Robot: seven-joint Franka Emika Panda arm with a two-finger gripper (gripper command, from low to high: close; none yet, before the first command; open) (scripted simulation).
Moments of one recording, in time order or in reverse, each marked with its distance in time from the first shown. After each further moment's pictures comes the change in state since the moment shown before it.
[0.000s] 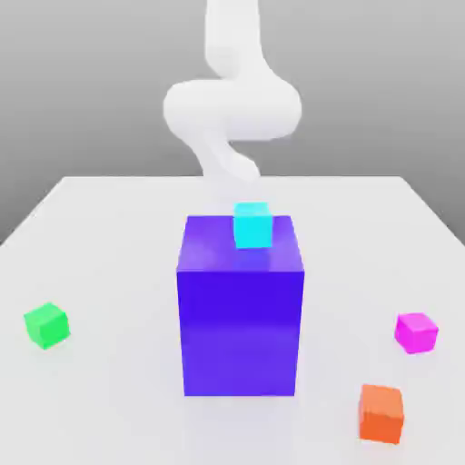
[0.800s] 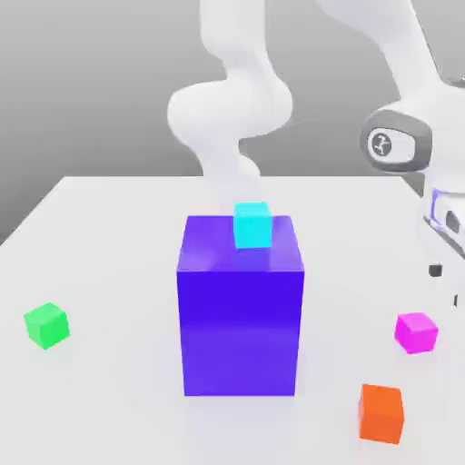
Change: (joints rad) arm 0.578 0.816 0.191 -0.355 -0.070 0.465 -0.766
